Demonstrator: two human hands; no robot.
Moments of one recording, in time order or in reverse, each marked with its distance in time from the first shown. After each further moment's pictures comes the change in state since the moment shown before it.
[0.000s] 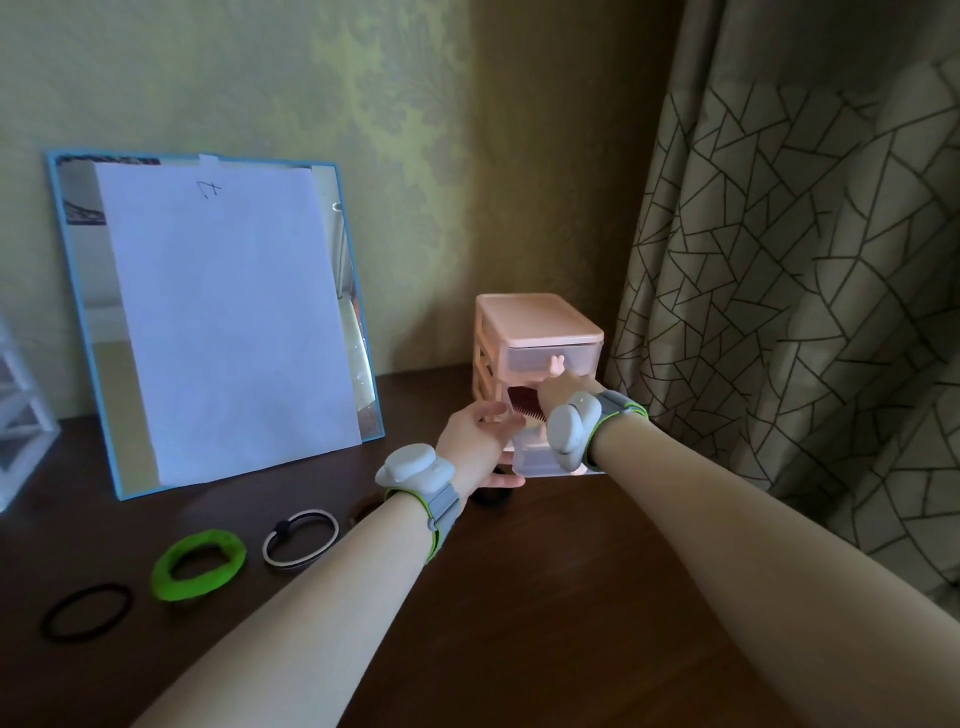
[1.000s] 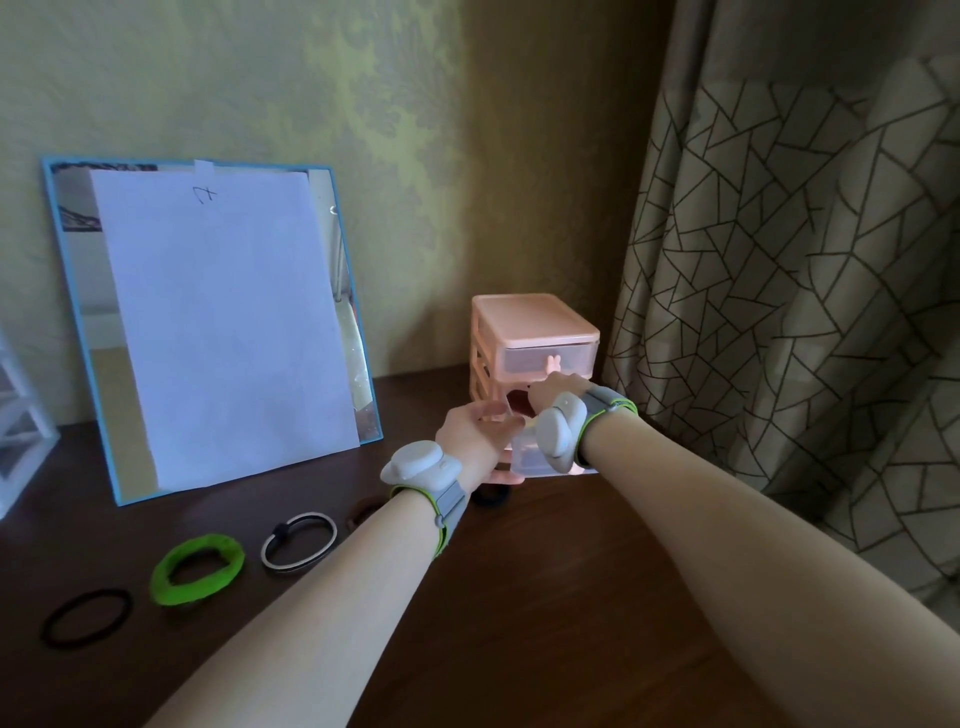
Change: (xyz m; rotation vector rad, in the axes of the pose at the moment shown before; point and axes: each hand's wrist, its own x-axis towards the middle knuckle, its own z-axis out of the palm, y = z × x) left_hand 0.013 -0.001 0.004 0.016 0.034 -0.025; right_hand 0.006 0.004 -0.006 0.064 -0.002 -0.121
